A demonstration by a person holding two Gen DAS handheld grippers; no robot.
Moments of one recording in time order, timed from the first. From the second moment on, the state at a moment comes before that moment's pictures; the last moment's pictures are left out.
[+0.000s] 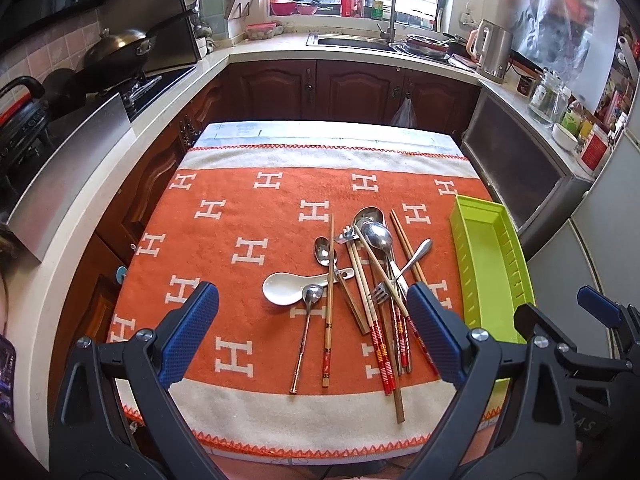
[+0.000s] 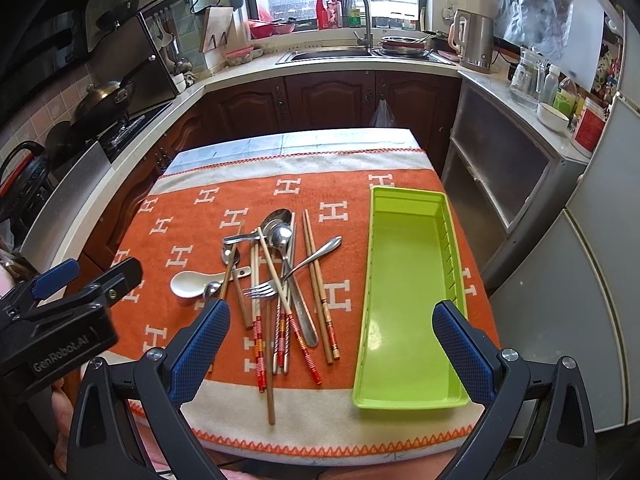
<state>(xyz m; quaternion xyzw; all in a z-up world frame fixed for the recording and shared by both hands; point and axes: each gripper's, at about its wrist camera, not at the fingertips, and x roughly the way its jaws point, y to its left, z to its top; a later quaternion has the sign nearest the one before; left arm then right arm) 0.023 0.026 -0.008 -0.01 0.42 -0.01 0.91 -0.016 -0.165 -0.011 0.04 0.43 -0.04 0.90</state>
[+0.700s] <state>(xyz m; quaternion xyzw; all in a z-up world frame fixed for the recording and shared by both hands) 0.117 0.076 -0.100 -0.01 0.48 -0.07 0.87 0.132 -0.161 -0.093 0.10 0.52 0.08 0.85</state>
